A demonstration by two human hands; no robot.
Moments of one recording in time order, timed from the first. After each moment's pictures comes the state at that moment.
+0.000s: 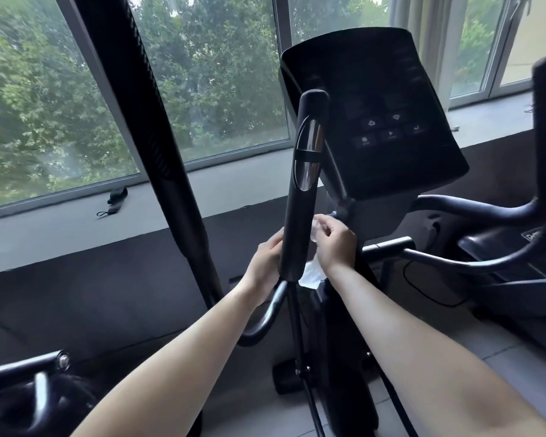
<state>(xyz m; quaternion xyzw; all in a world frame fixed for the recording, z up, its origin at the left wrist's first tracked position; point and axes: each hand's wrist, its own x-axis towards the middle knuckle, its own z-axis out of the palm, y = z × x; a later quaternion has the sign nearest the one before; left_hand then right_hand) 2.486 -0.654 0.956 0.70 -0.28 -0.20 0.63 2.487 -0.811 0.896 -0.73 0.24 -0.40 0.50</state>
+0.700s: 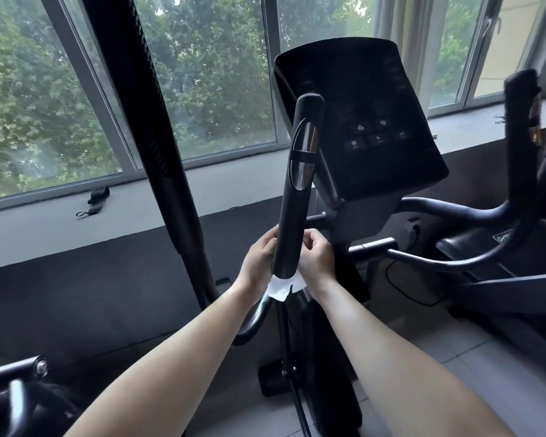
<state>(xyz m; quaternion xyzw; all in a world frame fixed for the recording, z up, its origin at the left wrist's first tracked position) 2.488 -0.653 0.949 0.66 -0.27 -0.20 0.67 2.474 -0.777 0.887 -0.66 0.23 -0.34 0.63</state>
